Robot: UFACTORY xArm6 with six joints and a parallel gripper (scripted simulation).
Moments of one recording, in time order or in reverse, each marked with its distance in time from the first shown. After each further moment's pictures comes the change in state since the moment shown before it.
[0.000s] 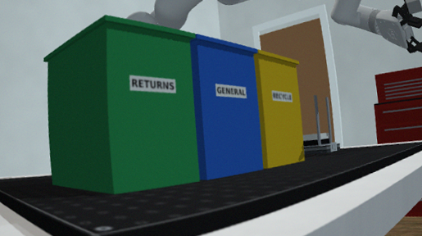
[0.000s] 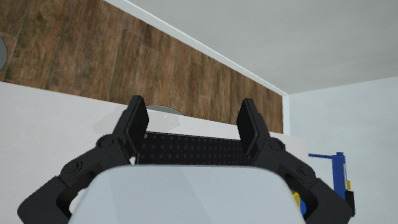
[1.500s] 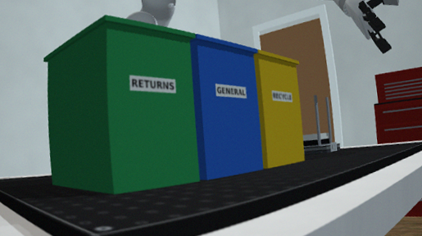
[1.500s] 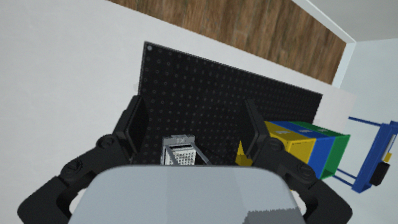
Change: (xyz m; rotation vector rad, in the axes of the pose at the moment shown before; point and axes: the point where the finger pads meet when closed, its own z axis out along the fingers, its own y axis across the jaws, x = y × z) arm -0.091 0.047 -0.064 0.236 -0.364 0.061
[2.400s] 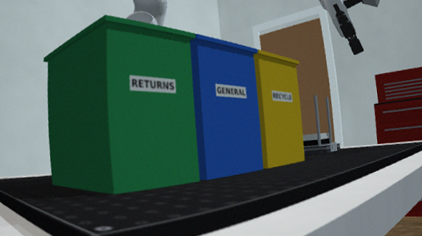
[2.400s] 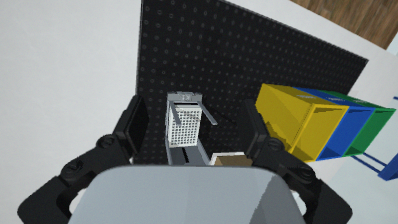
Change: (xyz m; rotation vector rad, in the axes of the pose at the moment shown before) arm -0.075 0.021 -0.025 0.130 -0.179 0.050
